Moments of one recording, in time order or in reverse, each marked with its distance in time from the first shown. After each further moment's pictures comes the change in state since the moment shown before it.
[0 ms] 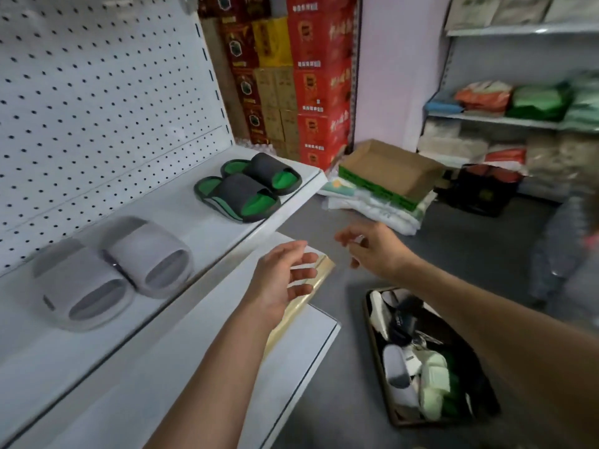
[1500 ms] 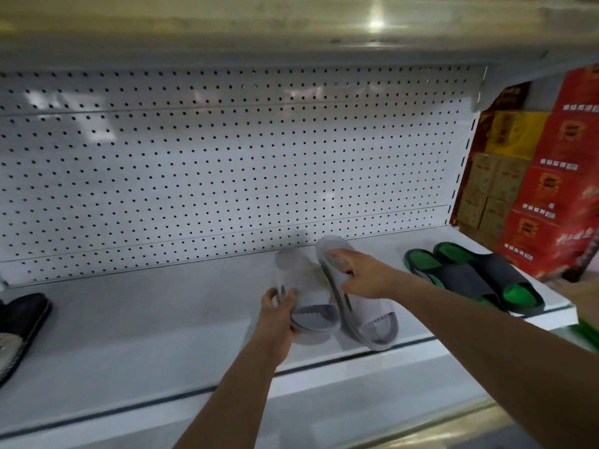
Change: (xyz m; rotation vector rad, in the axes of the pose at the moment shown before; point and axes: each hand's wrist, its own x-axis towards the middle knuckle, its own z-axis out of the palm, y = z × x) left_hand -0.038 0.021 -0.273 -0.528 0.687 0.235; right_hand 0.126 -0.246 0.220 -0.429 -0.671 -0.470
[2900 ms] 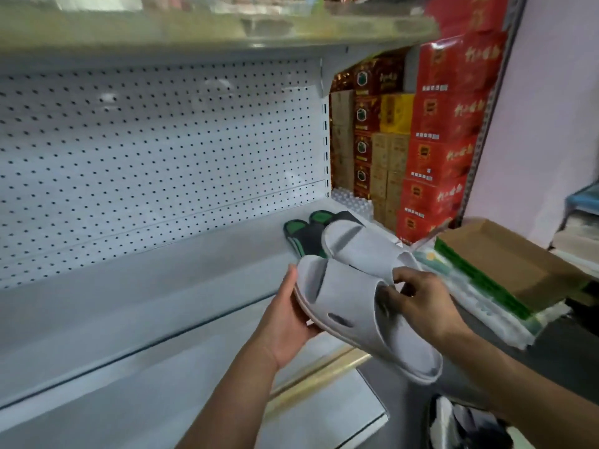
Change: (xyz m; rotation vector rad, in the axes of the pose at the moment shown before) left_hand -0.151 -0.111 0.171 0.105 -0.590 -0.211; right_hand -0.291 0.185 -0.013 0.311 0.753 0.228
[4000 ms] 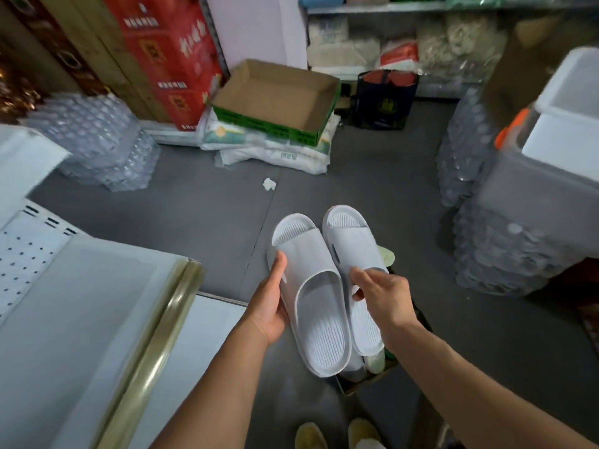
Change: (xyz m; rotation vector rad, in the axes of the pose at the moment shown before) left_hand 0.207 -0.361 0.112 0.260 -0.323 -0.712; right_hand -0.150 0.311 -0.002 0.445 0.635 1.129
